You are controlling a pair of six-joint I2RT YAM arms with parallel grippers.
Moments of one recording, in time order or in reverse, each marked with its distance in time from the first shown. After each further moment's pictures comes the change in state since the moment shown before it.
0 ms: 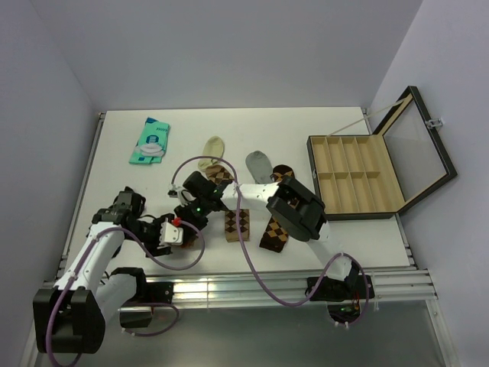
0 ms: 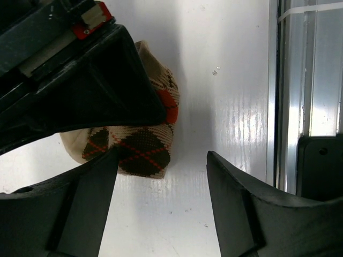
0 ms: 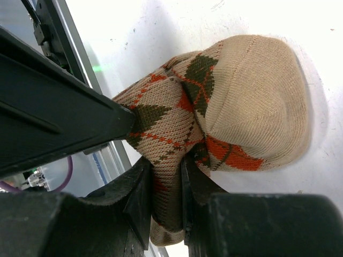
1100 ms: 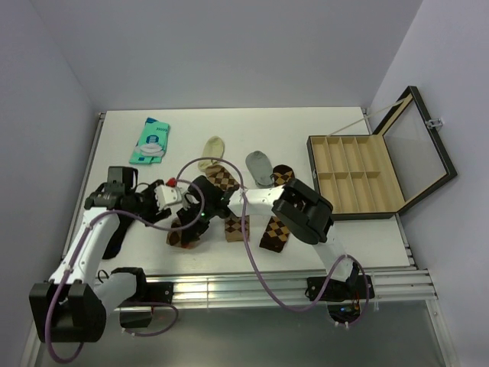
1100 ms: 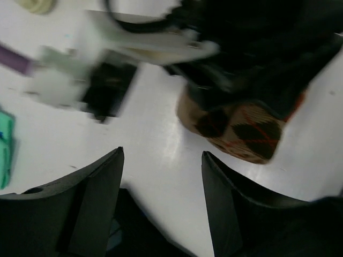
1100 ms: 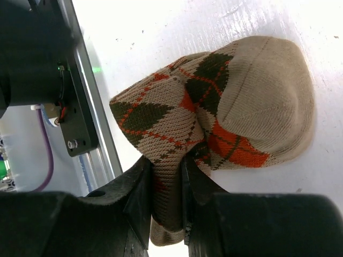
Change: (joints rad) left arm 0.014 0.099 0.232 0.230 -0.151 -0.404; right arm 0.013 -0.082 -0.171 0.215 0.038 -0.037
